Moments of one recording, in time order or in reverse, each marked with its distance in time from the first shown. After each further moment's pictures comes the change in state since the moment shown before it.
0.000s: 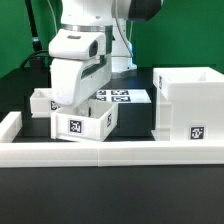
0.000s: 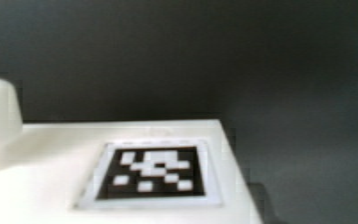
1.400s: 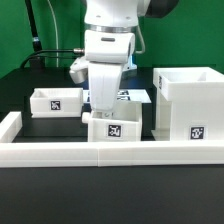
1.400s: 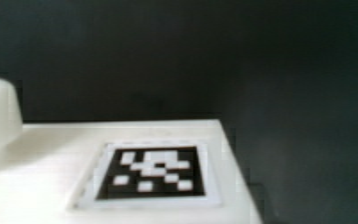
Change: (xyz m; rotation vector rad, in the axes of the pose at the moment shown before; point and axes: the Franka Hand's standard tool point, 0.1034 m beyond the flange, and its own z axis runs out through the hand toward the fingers) arm 0.050 0.001 -0.006 0.044 -0.009 -0.148
